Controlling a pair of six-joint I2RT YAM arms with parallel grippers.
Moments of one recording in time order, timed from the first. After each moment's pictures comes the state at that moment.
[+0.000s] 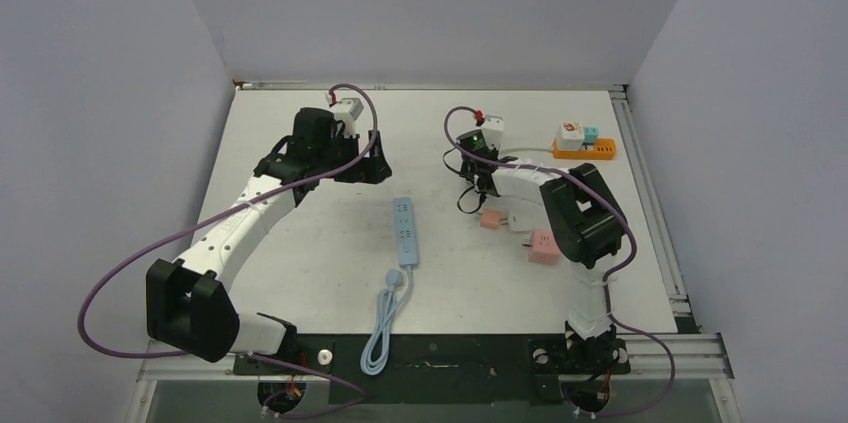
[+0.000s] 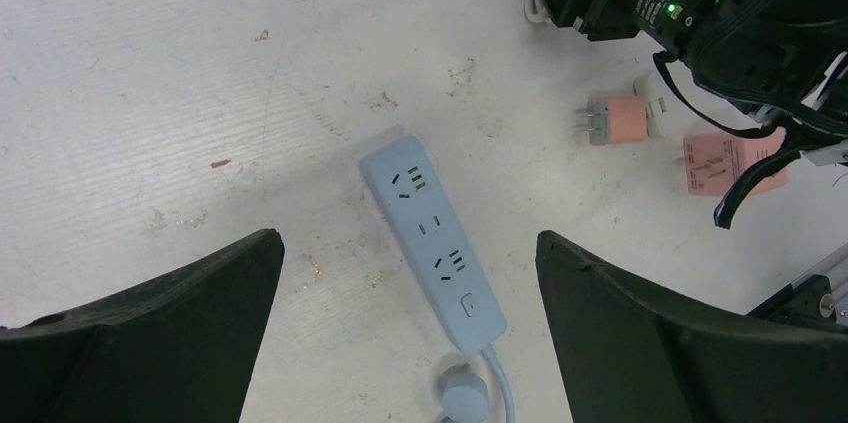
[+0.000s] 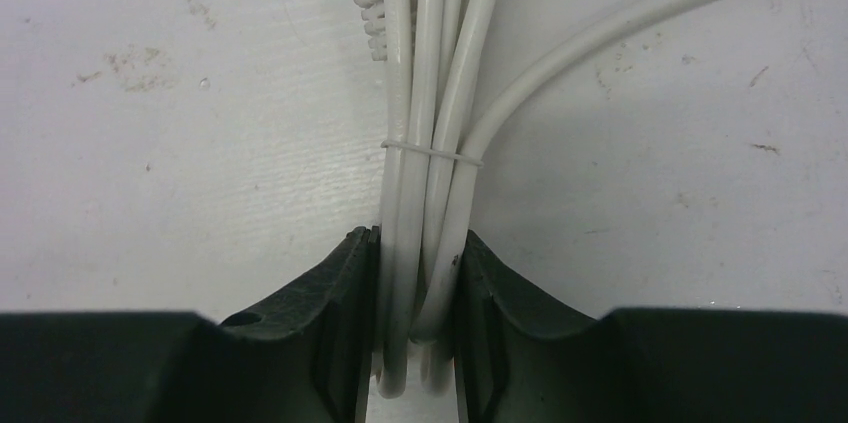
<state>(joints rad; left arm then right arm) -0.37 1.37 1.15 -0.45 0.23 -0.30 0.51 2.02 1.24 -0.04 0.45 0.54</state>
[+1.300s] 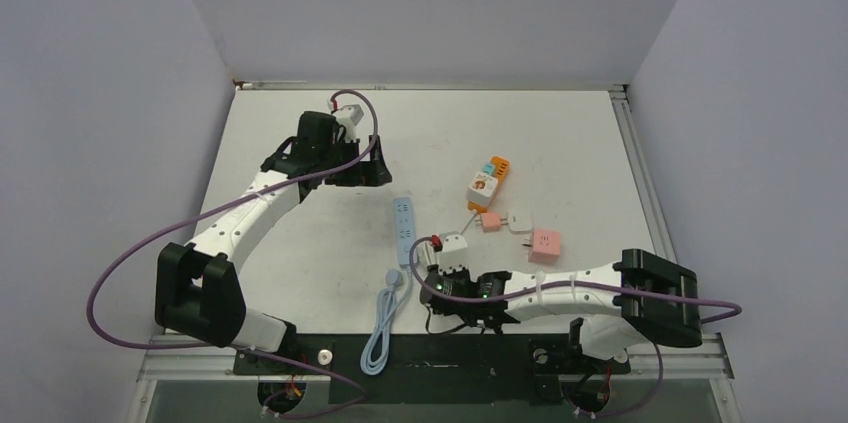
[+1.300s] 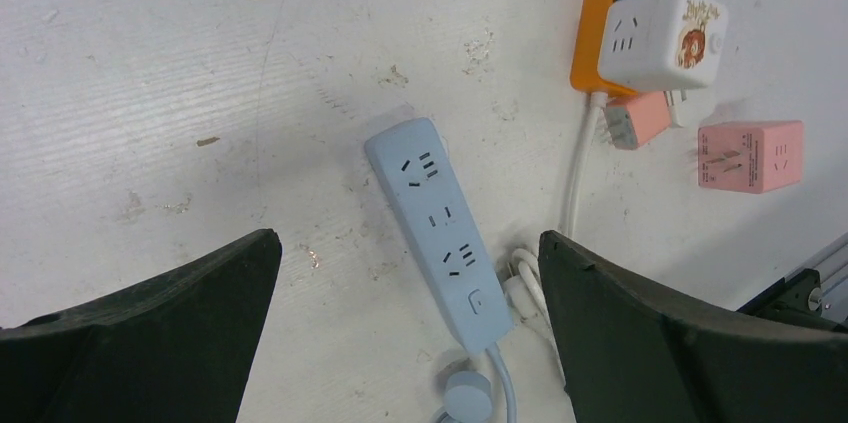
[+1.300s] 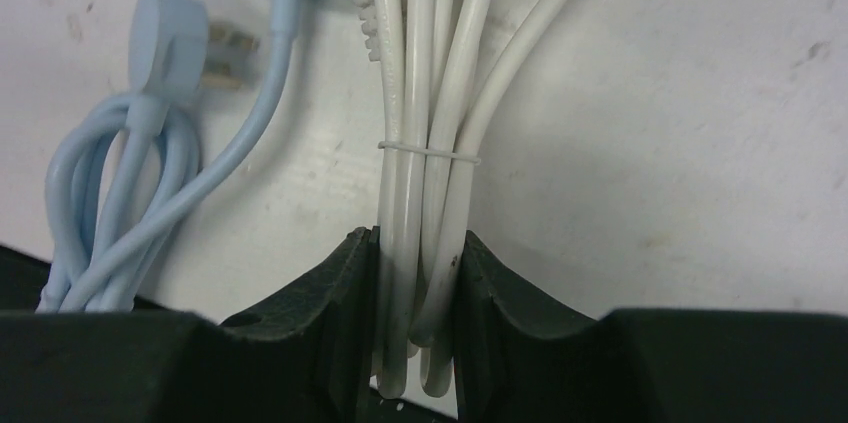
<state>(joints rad) -0.33 1.44 1.12 -0.44 0.28 -0.33 1.29 1.43 0.71 -0.33 0.49 0.92</state>
